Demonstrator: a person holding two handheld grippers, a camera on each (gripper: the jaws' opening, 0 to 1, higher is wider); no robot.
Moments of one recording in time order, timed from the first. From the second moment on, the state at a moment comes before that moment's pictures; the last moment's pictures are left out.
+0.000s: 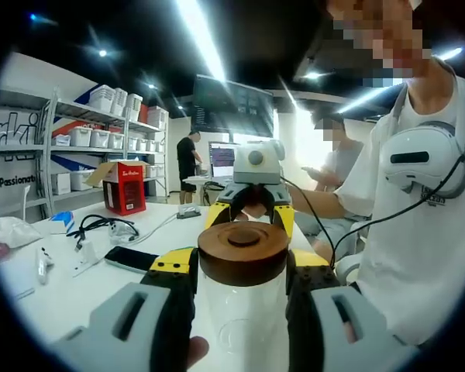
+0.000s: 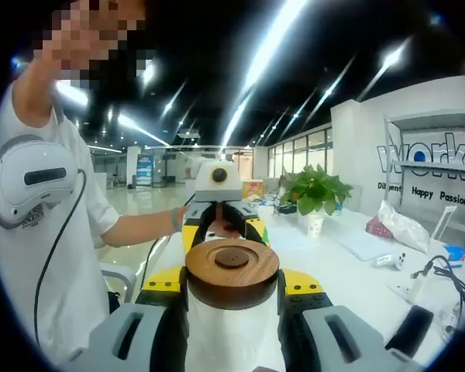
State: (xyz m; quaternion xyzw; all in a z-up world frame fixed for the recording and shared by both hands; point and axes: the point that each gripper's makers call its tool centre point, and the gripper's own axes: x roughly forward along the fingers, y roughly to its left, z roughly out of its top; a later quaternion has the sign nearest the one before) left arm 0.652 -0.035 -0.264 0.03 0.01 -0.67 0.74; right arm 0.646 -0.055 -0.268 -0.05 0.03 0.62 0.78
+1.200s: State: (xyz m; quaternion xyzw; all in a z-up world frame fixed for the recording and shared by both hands) left arm 0.651 -0.031 -0.245 0.03 -0.04 -0.67 0.74; right arm 0.646 -0.052 -0.255 -0.03 0.01 0.62 0.78
